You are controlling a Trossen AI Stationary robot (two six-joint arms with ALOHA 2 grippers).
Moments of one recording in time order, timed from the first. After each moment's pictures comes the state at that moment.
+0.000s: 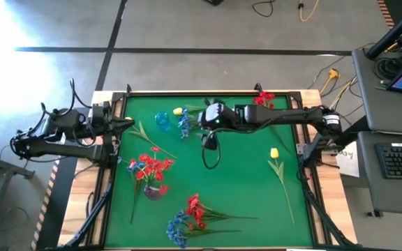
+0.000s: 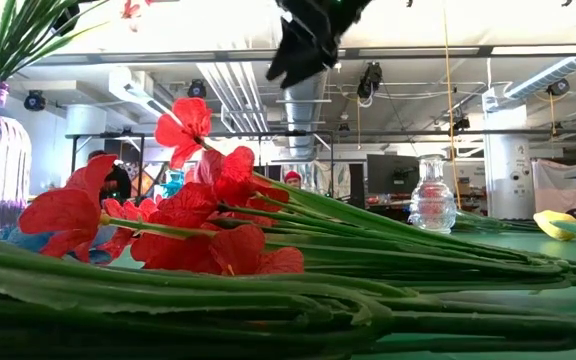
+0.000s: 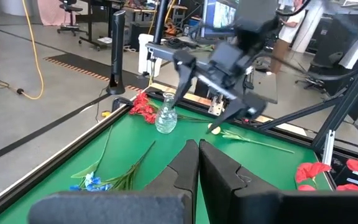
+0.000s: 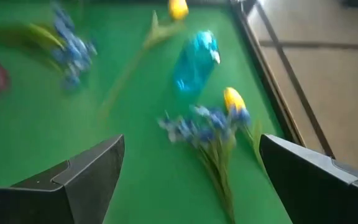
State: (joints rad) left arm -0.02 0.37 0.82 -0.61 -0.28 -0.25; right arm -0.09 1.75 1.60 -0.59 0.23 -0.09
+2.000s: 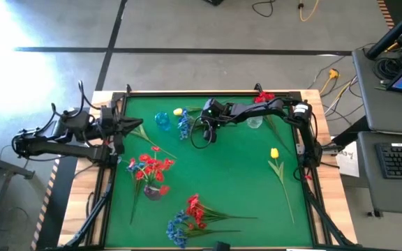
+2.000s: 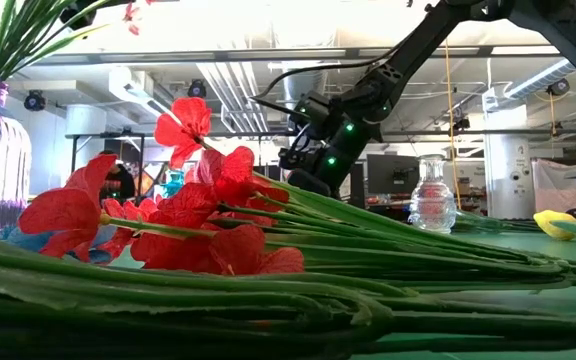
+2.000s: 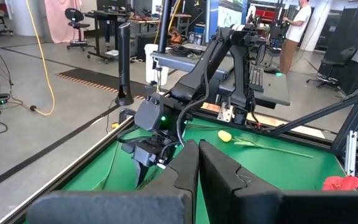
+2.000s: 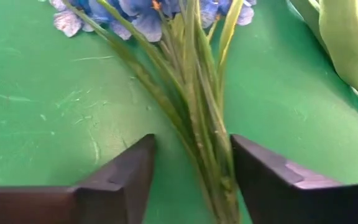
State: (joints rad) left arm -0.02 0.44 0.76 -0.44 -0.32 -0.17; right arm -0.41 2.09 1.32 -0.17 -0.09 -0.15
